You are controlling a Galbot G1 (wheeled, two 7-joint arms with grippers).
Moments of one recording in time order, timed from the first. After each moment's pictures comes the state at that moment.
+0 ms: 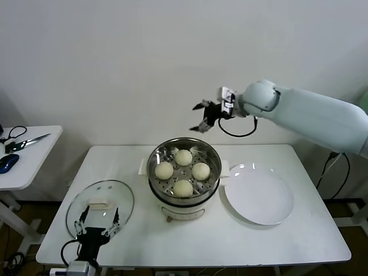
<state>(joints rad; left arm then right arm) 1.75 -1.43 -0.62 -2.13 0.08 0.09 -0.08 0.54 0.87 -1.15 1.33 0.86 -0.22 -0.45</state>
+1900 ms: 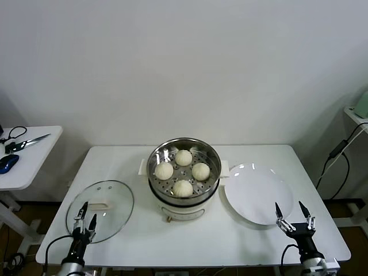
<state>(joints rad) 1.54 -1.21 -0.62 -1.56 1.16 -0.03 -0.43 -1.62 1.17 0.67 1.73 0.39 0.31 -0.06</state>
